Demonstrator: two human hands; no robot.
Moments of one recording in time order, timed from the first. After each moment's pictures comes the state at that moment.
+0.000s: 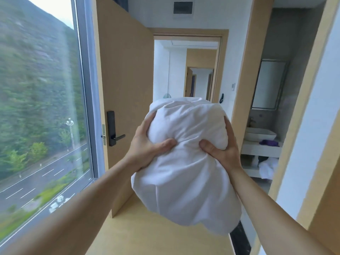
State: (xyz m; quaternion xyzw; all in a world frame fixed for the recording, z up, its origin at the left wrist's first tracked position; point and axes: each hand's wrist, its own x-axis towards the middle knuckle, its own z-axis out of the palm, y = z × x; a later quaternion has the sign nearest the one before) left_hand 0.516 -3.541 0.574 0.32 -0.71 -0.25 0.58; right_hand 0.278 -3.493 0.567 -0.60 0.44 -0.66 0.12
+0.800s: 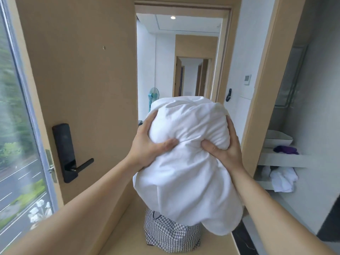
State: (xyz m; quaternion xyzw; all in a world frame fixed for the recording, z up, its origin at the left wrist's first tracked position) left_hand 0.455 -4.061 0.560 0.30 -0.72 -0.30 0.55; right_hand 0.215 -4.005 0.544 -0.57 0.49 -0.65 0.09
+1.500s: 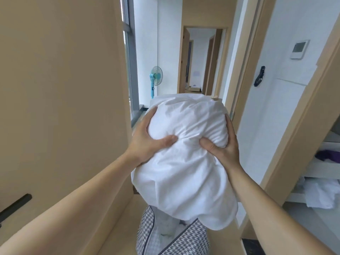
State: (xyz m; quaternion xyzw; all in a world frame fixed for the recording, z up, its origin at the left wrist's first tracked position) left_hand 0.316 -4.460 0.510 0.36 -0.71 -0.32 0.52; right_hand 0.079 -4.415 0.481 -0.55 0.50 -0.65 0.15
